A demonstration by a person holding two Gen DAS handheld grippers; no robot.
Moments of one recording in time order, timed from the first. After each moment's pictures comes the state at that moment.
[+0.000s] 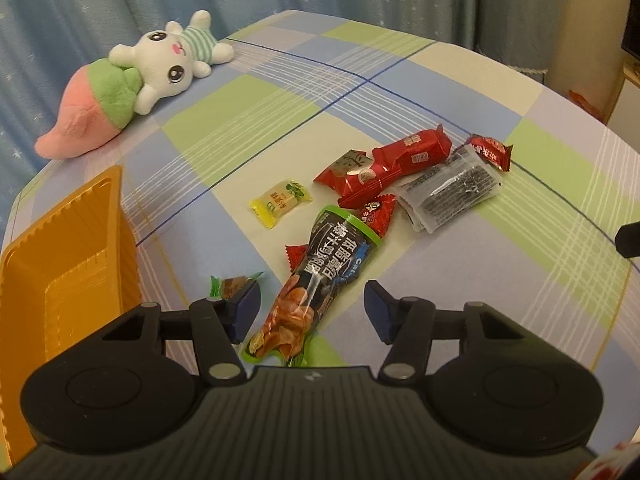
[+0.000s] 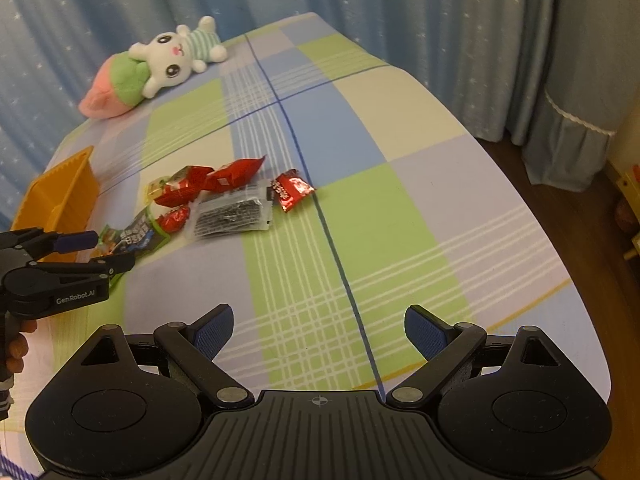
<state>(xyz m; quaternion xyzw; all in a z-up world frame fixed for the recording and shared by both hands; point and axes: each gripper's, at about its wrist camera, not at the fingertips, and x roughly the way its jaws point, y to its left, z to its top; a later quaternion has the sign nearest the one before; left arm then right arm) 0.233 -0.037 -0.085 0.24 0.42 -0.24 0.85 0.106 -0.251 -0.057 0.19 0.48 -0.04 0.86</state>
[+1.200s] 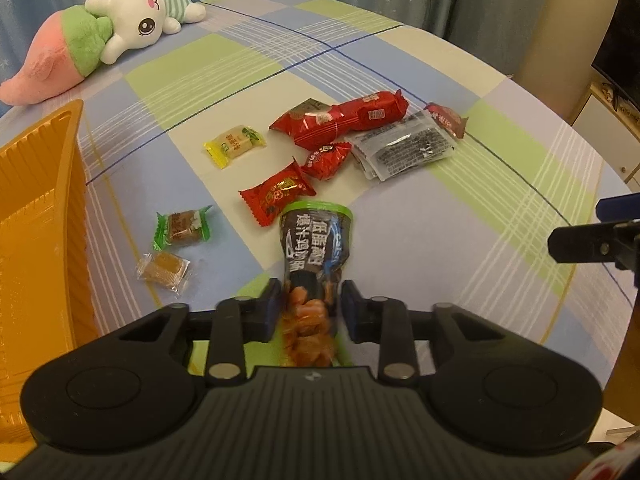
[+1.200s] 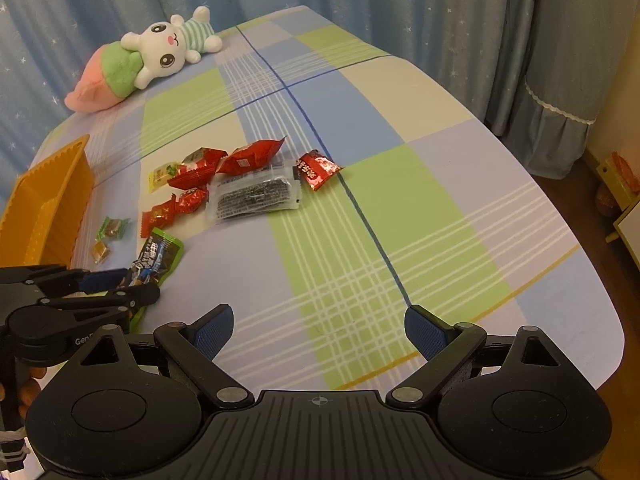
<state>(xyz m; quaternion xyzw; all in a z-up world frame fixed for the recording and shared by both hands) 0.210 -0.016 -0.097 0.17 0.46 -0.28 0.82 0.107 -0.205 -0.055 0.18 0.49 -0.08 0.85</state>
